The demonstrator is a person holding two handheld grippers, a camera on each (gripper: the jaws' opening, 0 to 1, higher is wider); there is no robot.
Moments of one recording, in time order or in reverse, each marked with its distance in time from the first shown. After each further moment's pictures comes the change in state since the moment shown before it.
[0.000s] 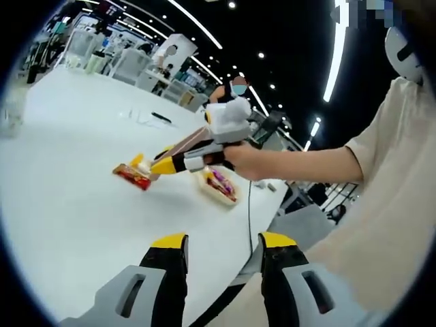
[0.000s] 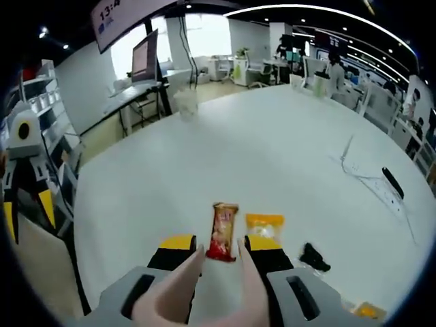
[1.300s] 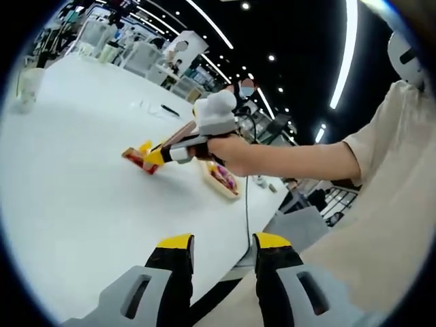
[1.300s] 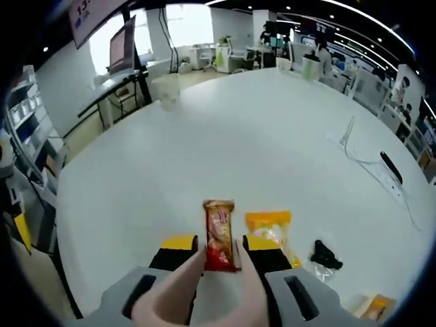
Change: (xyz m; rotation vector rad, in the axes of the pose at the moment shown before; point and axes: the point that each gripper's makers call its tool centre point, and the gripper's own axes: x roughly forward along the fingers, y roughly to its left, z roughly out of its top) left arm -0.011 0.003 -0.015 -0.075 -0.011 0.007; right arm 0.028 0.001 -0.004 0.067 0.081 -0.091
